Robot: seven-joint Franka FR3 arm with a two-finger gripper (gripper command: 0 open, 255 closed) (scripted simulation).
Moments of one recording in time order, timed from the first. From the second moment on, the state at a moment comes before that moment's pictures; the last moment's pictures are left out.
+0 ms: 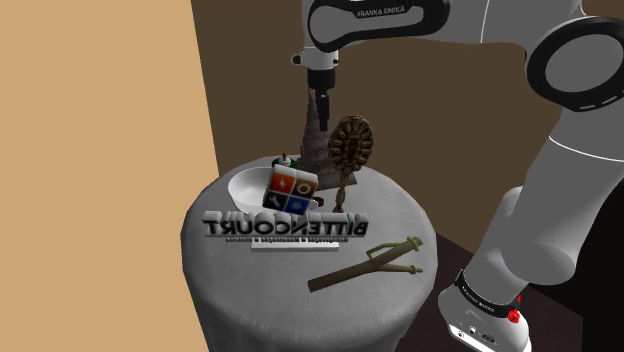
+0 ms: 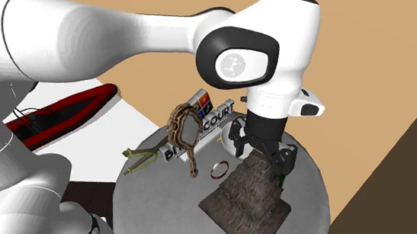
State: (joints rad) arm 0.22 0.04 -0.07 -1.69 -0.07 1.64 -0.67
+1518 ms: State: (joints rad) arm 0.22 0.06 -0.07 -1.59 -0.07 1.55 -0.68
